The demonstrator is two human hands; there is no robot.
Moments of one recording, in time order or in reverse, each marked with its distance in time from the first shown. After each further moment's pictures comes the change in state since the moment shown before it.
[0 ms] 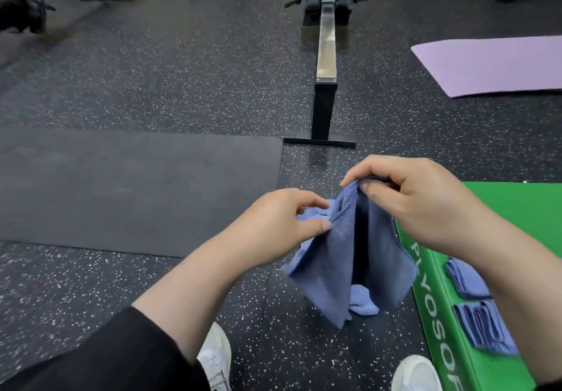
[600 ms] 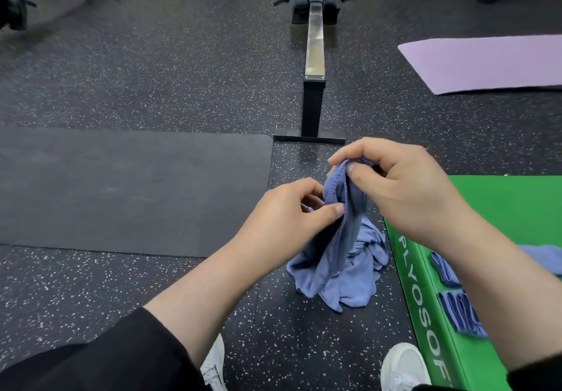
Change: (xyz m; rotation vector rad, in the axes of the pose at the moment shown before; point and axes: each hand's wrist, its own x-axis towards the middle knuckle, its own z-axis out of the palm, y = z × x) left_hand -0.006 0.021 0.025 -0.238 0.177 0.052; right_hand -0.006 -0.004 0.004 0.171 0.147 0.071
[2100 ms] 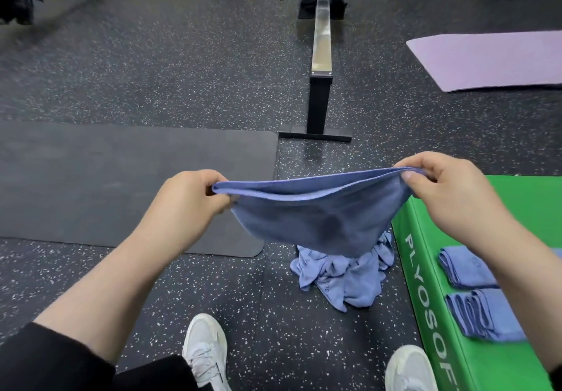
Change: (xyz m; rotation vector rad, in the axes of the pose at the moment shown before) left_hand -0.013 -0.062 -0.092 0.340 0.222 -0.209; right_hand -0.003 0.066 -0.021 -0.193 0.120 0.243
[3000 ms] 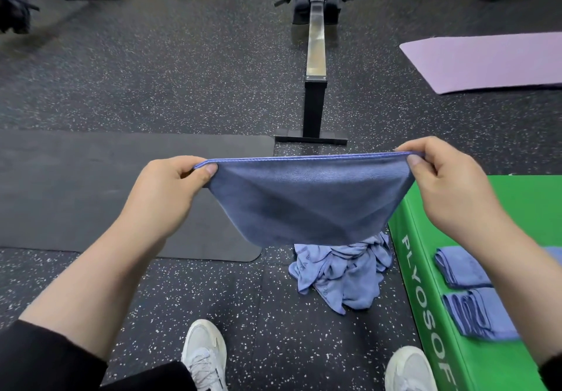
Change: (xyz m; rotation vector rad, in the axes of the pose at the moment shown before) left_hand 0.008 0.001 -0.015 -0.318 0.134 0.011; right_hand 0.004 0.001 -0.002 -0.016 0.139 -0.081
